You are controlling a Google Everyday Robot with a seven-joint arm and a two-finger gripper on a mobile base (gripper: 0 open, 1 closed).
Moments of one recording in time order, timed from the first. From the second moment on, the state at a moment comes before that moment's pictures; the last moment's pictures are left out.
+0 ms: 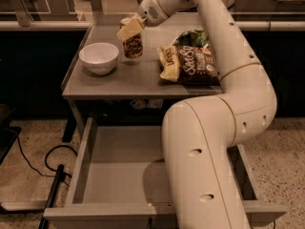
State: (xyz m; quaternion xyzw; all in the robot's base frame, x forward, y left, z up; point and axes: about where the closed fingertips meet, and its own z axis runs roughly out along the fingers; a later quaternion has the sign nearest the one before) arm 0.776 0.070 0.925 -0.54 0.72 0.29 0.34
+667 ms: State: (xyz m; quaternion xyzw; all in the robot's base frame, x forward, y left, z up) arm 0.780 0.062 0.920 -0.53 0.71 0.30 0.35
